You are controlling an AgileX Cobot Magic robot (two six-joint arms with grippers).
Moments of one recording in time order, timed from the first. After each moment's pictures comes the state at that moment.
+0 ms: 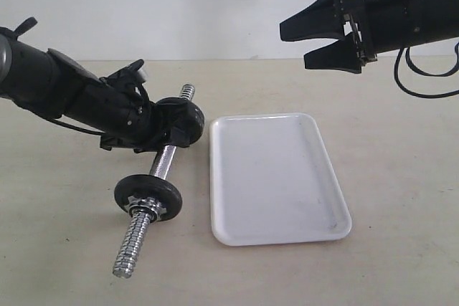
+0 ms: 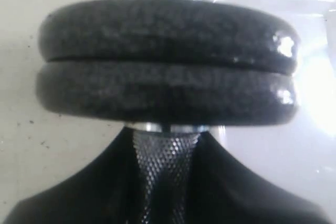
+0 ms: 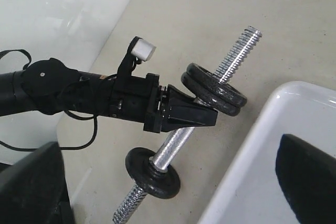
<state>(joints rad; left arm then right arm) -0.30 2.04 -1.17 -1.17 0.40 0.70 -0.01 1.88 -1.30 1.36 1.21 -1.14</state>
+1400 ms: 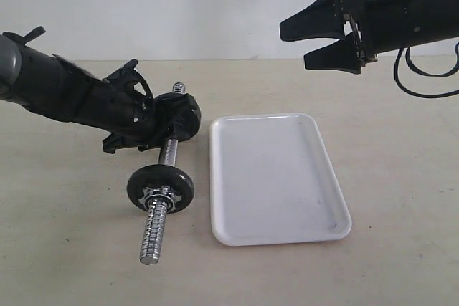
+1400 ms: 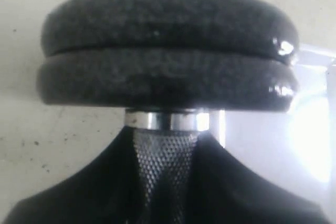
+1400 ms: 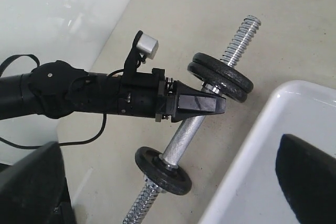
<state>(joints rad) -0.31 2.07 -1.17 -1.30 0.32 0.67 -0.01 1.88 -1.30 1.36 1.21 -1.13</state>
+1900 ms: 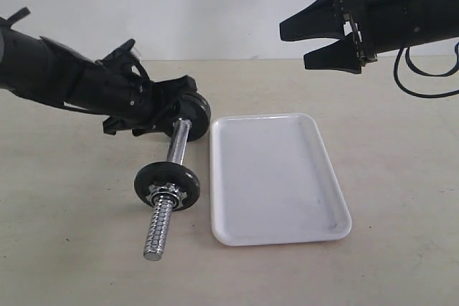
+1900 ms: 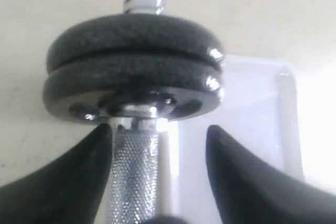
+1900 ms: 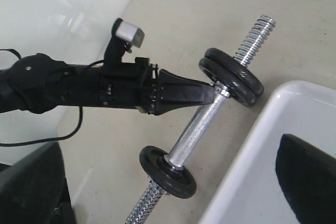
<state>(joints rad) -0.31 2.01 -1.18 -1.30 0.35 0.71 -0.01 1.88 -1.30 1.36 1.21 -1.13</state>
